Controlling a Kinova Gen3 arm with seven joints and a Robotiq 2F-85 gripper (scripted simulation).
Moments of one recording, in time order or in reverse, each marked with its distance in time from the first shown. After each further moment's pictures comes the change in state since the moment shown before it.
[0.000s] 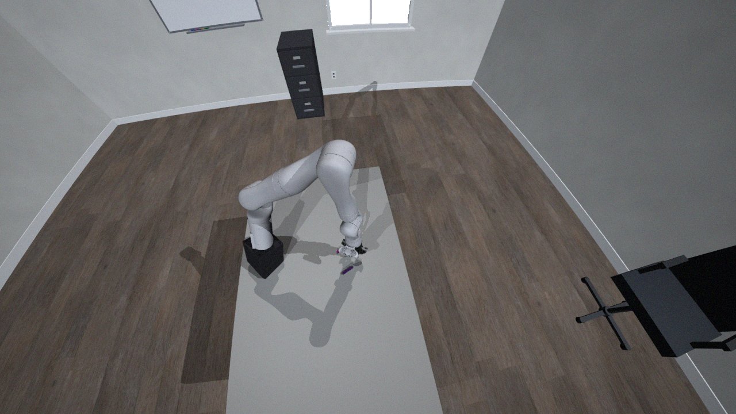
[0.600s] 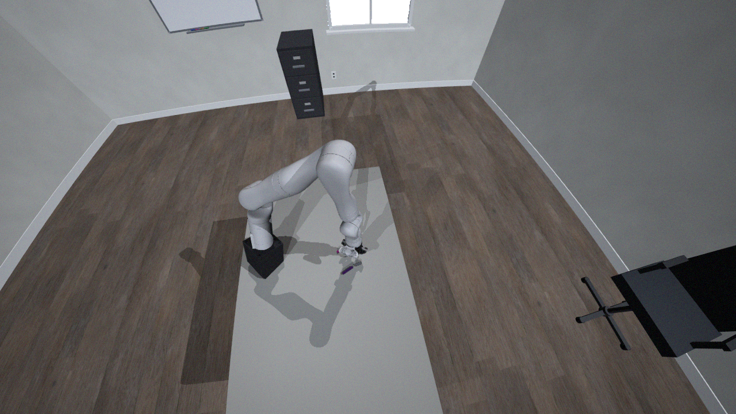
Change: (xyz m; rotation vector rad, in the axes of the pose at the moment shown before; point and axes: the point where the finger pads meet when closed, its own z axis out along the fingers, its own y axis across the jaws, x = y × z) arm 0.000 0.000 0.000 0.000 0.000 0.000
